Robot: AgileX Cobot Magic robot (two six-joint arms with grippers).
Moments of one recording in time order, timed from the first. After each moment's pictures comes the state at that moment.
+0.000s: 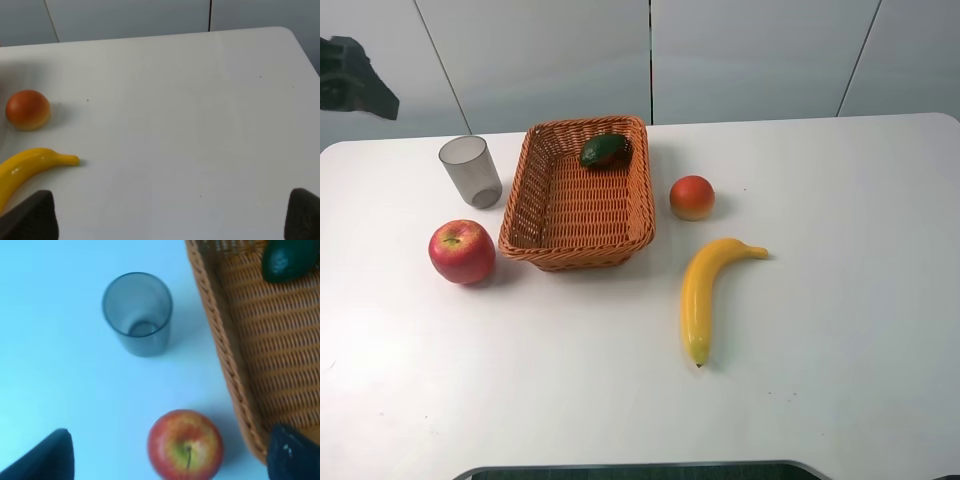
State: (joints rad) left arm -0.20 1.18 -0.96 0.08 0.74 -0.12; right arm -0.02 0.00 -0.51 0.01 1.10 0.04
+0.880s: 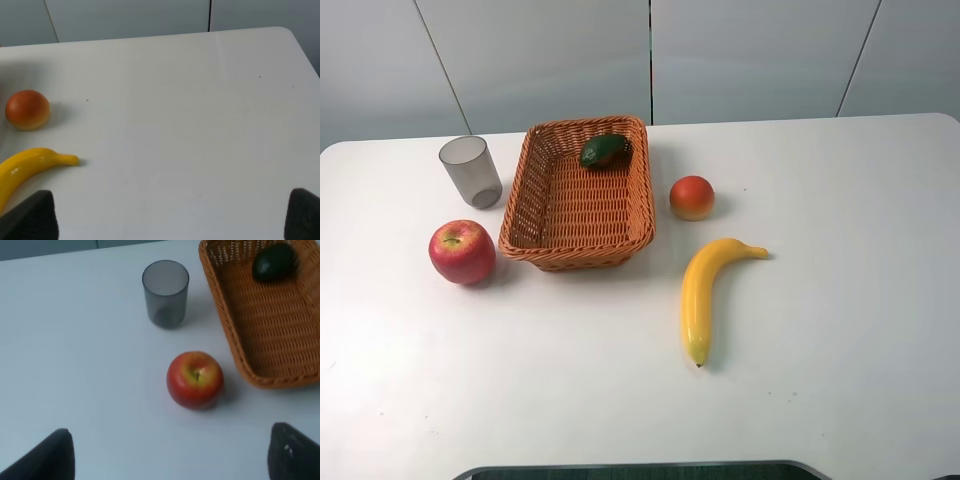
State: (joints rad) left arm -0.20 0.50 -0.80 0.10 1.07 -0.12; right arm -0.02 0.00 -0.51 0.01 1.10 0.04
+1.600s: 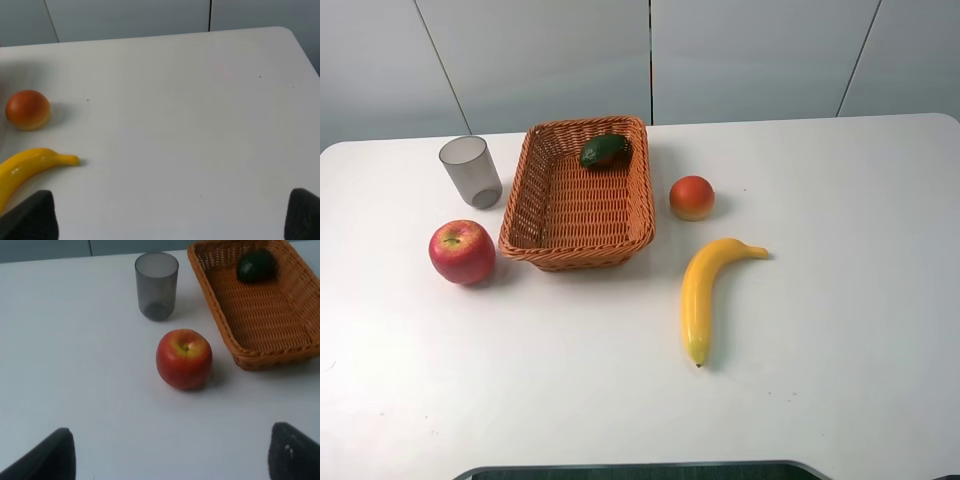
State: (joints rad) left arm -0.20 0.01 -0.54 0.05 1.13 -0.11; right arm -0.02 0.00 -0.51 0.01 1.10 0.04
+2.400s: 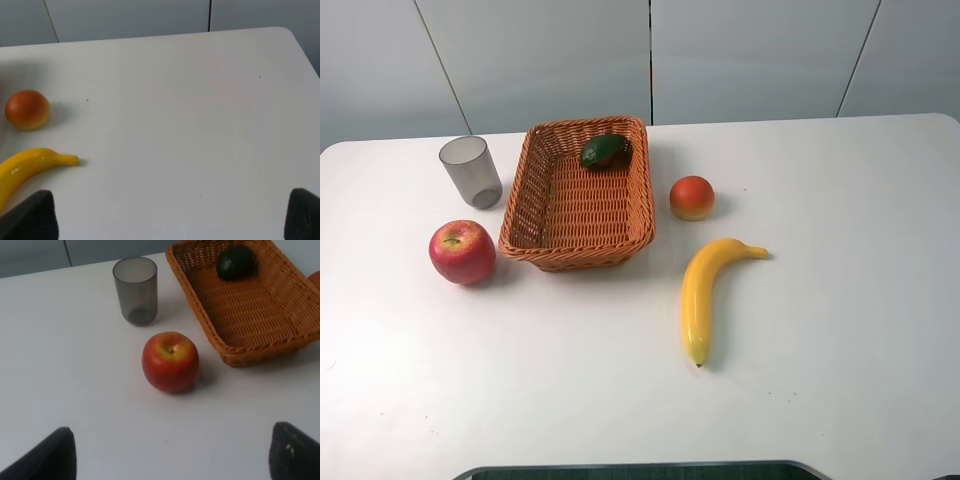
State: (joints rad) left arm -0.20 0.00 -0.51 0.00 1.09 -0.02; right arm -0.02 0.00 -0.51 0.01 1.10 0.04
